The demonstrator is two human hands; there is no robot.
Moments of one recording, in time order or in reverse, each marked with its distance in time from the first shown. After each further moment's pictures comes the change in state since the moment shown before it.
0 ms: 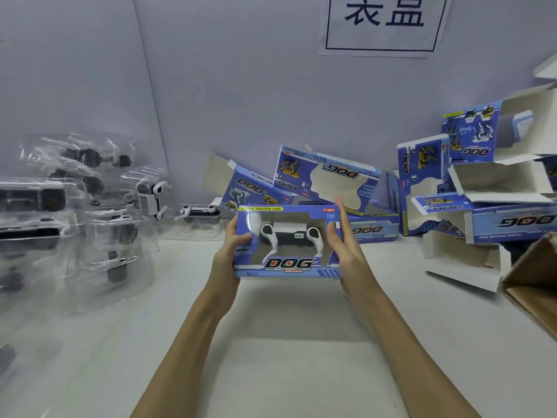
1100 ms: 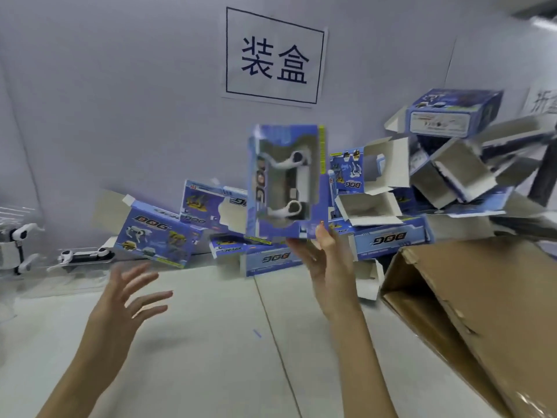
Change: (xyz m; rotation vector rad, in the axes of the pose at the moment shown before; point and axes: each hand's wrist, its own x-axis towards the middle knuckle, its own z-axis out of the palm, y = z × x) left_hand 0.020 -0.023 -0.020 -0.072 0.038 0.030; right_hand -0.011 -0.064 -0.092 0.494 0.334 -0.192
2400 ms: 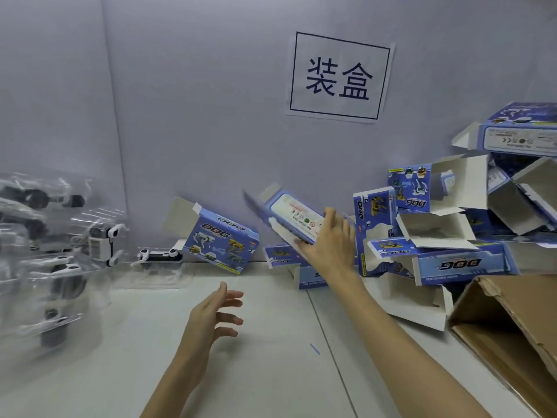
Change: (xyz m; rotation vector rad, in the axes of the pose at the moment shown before) left_hand -0.014 -0.002 0.023 0.229 0.065 -0.143; right_hand 0.097 0.083 0.050 -1.782 -0.065 -0.308
